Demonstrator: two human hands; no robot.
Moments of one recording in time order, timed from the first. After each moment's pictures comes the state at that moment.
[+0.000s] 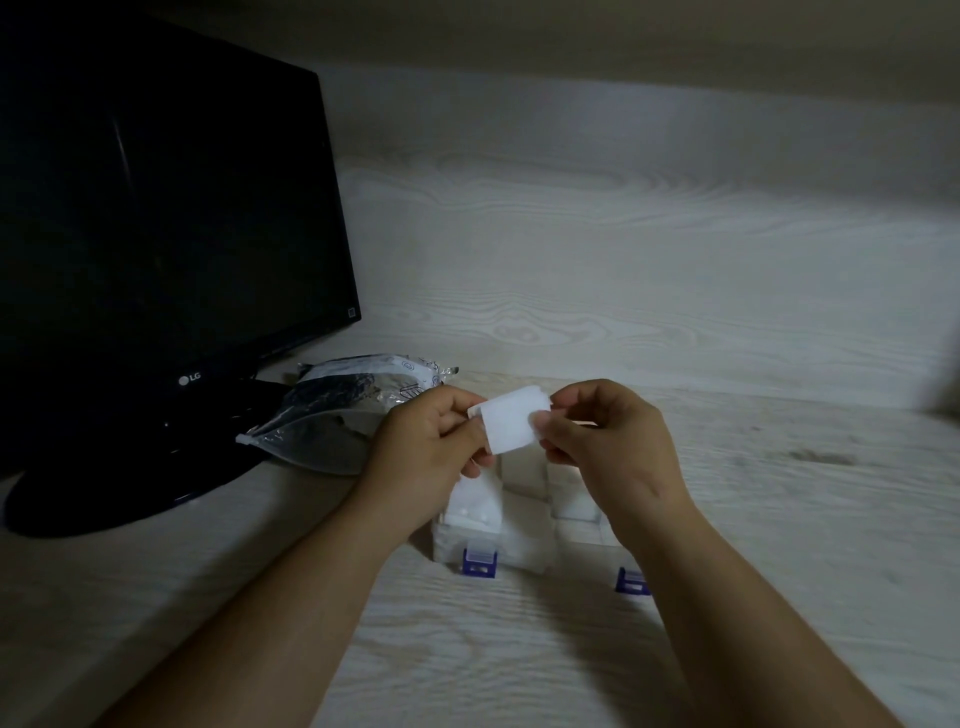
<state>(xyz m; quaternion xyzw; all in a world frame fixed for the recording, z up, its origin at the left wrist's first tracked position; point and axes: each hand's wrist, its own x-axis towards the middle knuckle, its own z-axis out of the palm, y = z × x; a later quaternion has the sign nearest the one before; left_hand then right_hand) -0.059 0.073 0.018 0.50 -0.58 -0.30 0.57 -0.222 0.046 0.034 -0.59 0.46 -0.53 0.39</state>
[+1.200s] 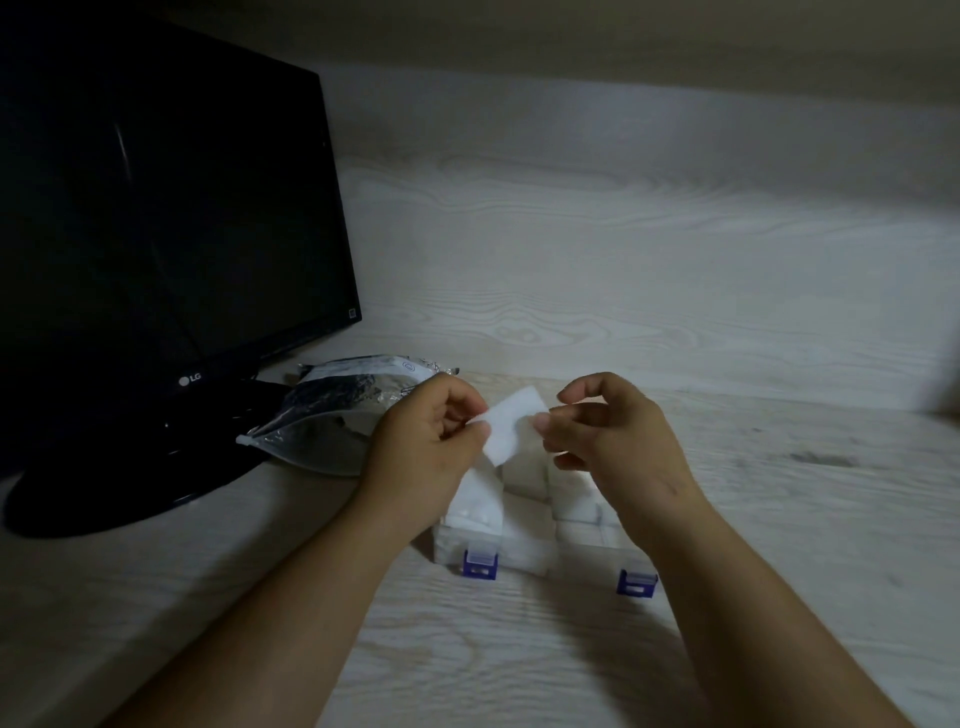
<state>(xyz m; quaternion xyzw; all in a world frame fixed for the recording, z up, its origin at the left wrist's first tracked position) -0.058 0.070 0.013 0.49 -0.59 -0.22 0.60 -0.228 0.054 0.045 -0.61 0.46 -0.49 0.43</state>
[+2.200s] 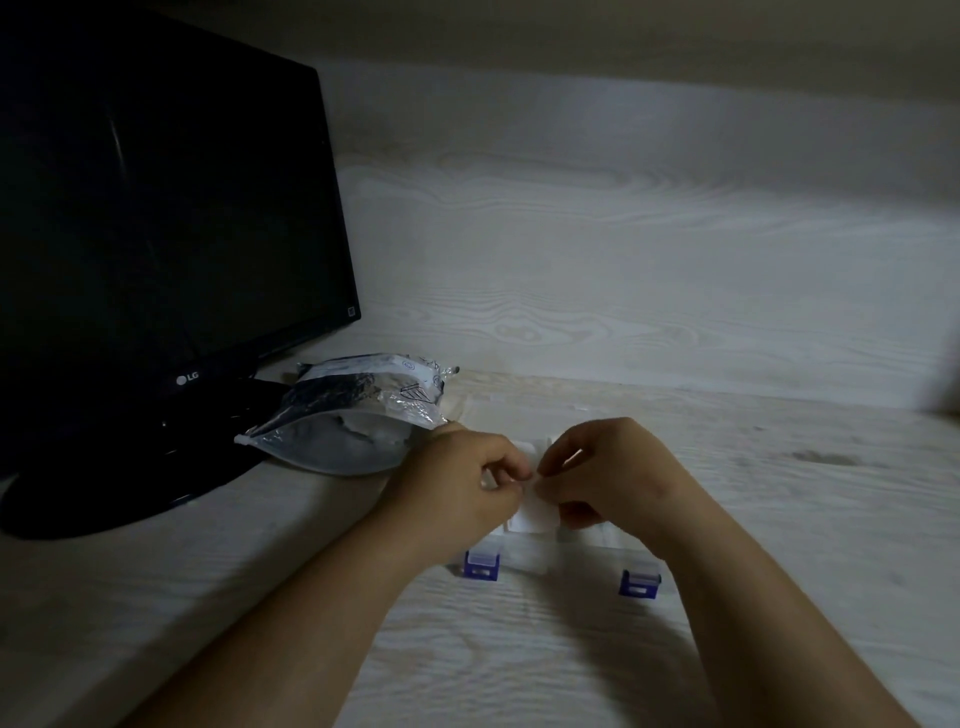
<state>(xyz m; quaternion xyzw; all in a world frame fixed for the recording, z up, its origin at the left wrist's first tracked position) -0.062 0.065 -0.006 0.54 -0.73 -0.12 0.41 -0.232 0.051 0.044 -0.68 0.57 -0.27 0.37</state>
